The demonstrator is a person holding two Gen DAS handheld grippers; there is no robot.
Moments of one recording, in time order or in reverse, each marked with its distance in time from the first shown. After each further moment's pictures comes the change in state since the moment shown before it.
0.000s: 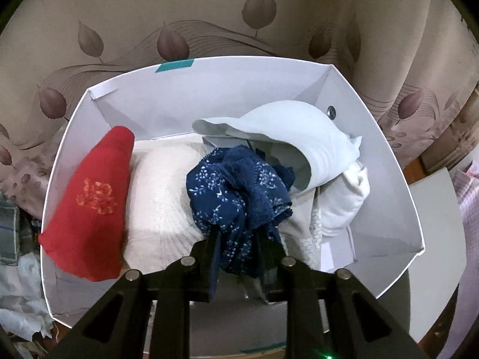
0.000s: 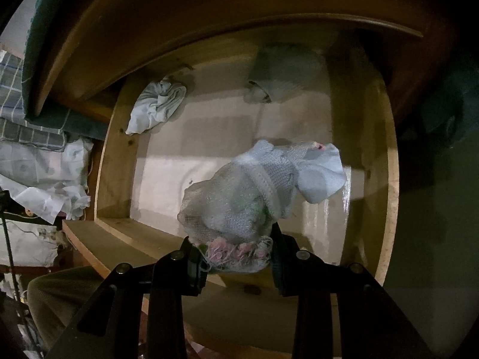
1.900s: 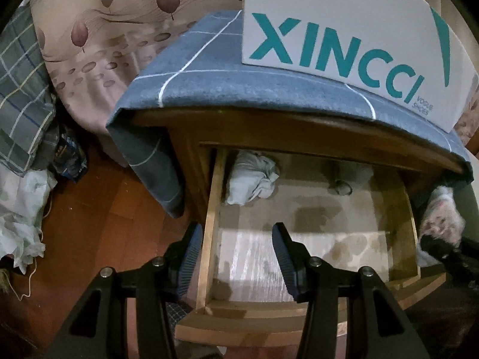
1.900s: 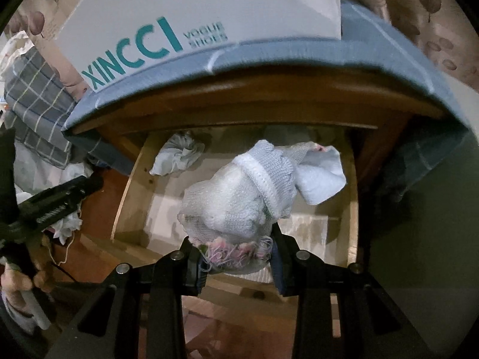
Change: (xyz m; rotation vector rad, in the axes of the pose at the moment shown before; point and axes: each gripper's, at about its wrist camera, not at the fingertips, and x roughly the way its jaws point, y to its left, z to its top) left arm 0.034 0.101 -0.246 -0.218 -0.098 0.145; right arm -0.080 0.041 -0.012 -0.079 -0.285 -0.080
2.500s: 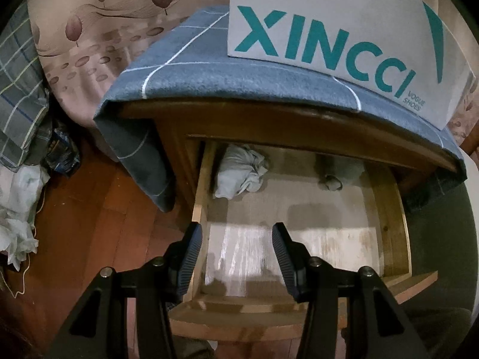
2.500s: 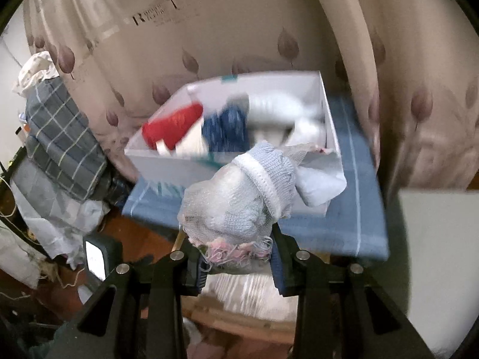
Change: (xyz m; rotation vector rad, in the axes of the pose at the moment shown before) left arm 0.000 -0.006 -0.002 -0.010 0.025 -0.038; right arm -0.152 0.048 0.113 -0.084 -0.228 -0.030
